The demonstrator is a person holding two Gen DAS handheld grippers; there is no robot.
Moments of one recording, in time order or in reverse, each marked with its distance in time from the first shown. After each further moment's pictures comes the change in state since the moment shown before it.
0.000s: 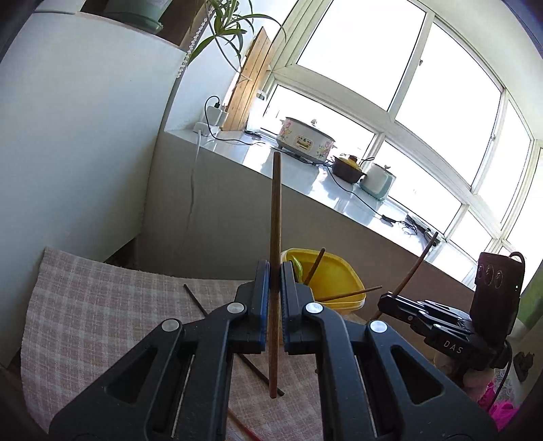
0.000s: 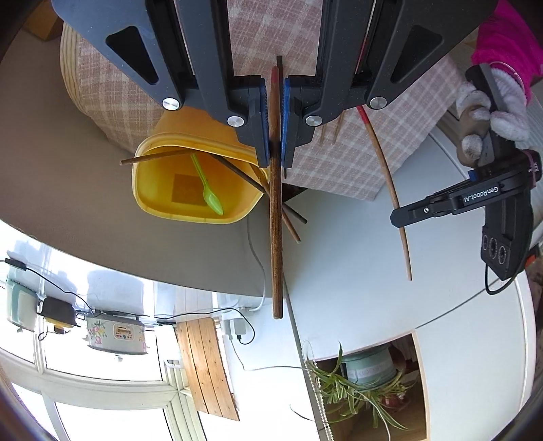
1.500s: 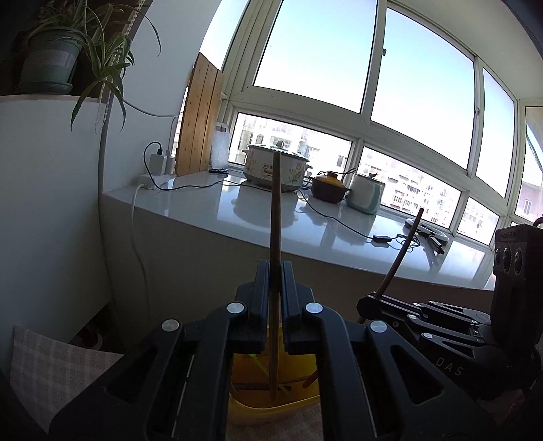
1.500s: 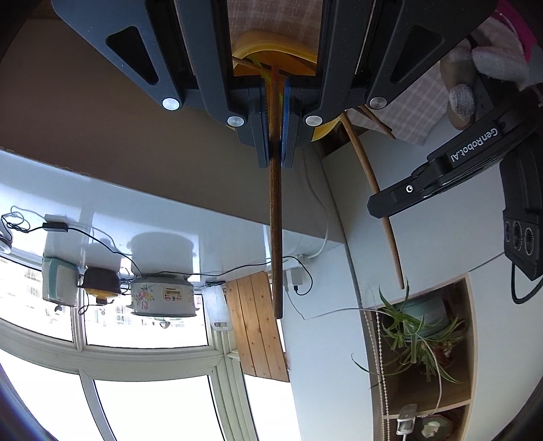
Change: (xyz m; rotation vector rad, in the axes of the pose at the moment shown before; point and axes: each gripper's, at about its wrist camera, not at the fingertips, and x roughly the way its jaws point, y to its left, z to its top) left arm 0.098 -0.089 0.035 0.174 -0.115 0.010; right arm 0.000 -0.055 0.057 0.039 -0.142 -0.169
